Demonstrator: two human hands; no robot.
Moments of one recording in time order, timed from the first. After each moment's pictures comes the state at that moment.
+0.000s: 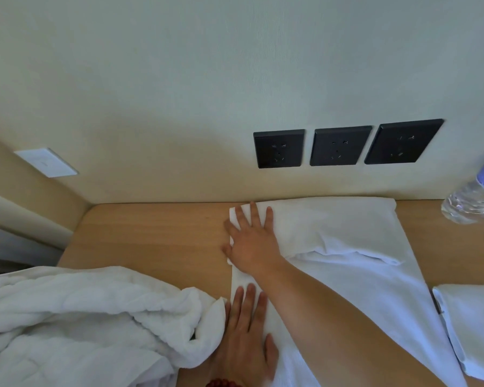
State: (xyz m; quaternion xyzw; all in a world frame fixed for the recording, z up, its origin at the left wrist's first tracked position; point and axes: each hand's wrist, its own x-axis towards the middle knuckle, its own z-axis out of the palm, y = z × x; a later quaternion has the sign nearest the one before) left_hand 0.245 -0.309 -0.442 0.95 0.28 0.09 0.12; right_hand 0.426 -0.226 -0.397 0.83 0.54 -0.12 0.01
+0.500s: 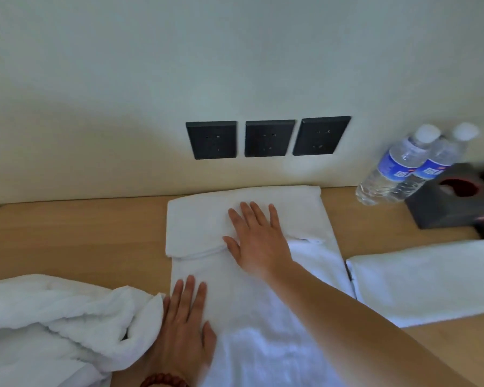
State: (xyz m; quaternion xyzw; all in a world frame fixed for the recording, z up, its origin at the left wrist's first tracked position) left_hand 0.240 -0.303 -0.437 0.96 0.27 0.06 0.11; right_hand 0.480 -0.354 -0.382 0.86 0.50 -0.03 -0.06
